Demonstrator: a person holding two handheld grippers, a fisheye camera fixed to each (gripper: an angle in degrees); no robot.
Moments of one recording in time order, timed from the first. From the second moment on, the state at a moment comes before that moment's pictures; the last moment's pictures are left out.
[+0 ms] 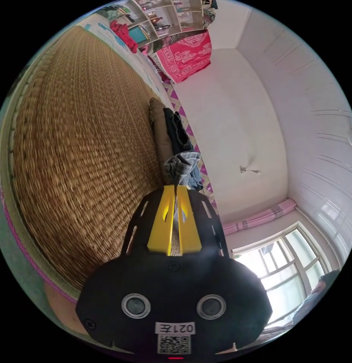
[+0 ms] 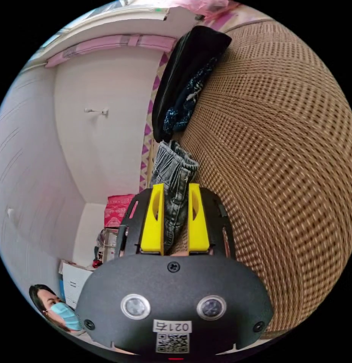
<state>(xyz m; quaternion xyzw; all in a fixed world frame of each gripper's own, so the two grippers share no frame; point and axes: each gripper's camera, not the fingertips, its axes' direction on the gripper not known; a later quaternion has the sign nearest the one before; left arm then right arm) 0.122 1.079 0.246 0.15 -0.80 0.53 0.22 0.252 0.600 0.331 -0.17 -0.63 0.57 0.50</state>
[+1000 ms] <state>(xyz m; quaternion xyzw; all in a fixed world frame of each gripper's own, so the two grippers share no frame) -0.091 1.012 0.330 -0.10 -0.78 0.62 -0.02 0.243 0.331 0.196 0.05 -0.51 -0.11 0.85</state>
